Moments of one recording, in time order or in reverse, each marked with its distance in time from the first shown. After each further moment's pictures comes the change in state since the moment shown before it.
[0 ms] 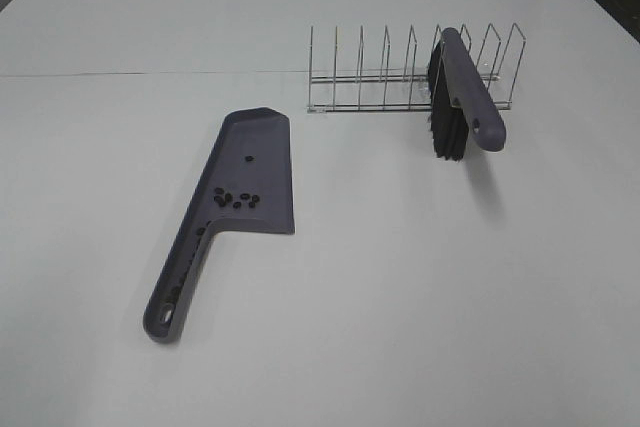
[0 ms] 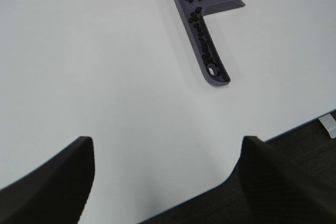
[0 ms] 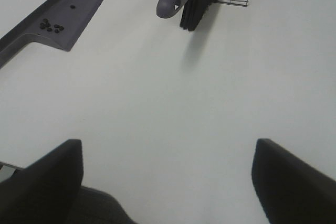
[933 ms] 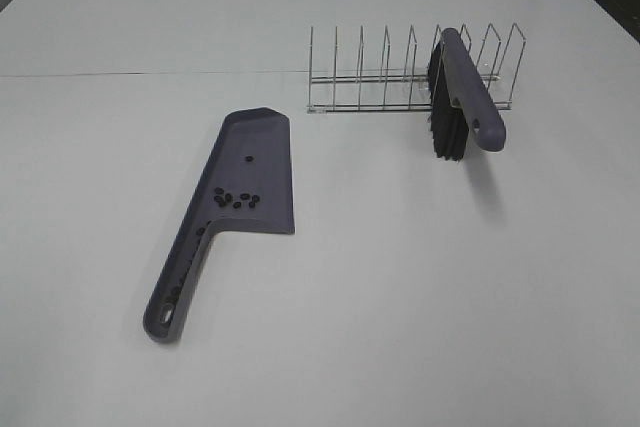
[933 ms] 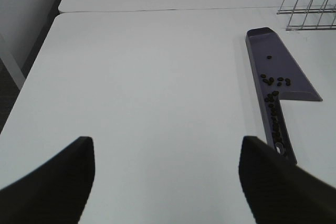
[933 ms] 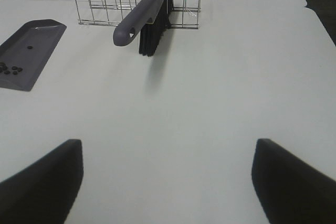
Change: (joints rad) left arm 0.357 -0.282 0.000 -0.001 -0.011 0.008; right arm -0.192 -0.109 0.000 0.016 0.000 0.000
